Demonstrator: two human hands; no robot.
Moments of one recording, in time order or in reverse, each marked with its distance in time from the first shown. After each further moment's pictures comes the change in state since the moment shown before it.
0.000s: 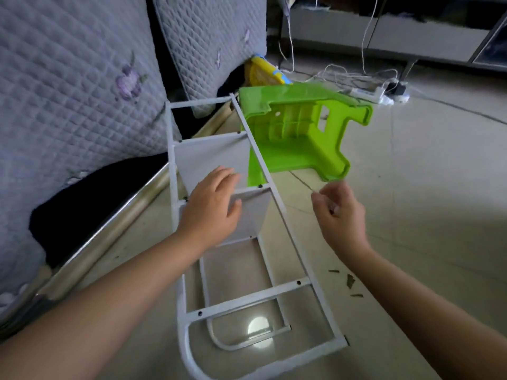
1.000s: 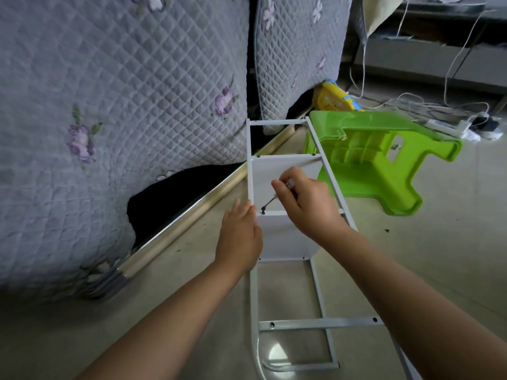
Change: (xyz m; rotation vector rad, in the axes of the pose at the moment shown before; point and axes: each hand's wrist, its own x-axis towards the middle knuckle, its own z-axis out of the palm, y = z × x) left_hand -0.045 -0.038 -0.015 -0.146 -0.066 -0.513; right_hand 0.012 -0.111 0.106 -0.071 -0.383 -0.559
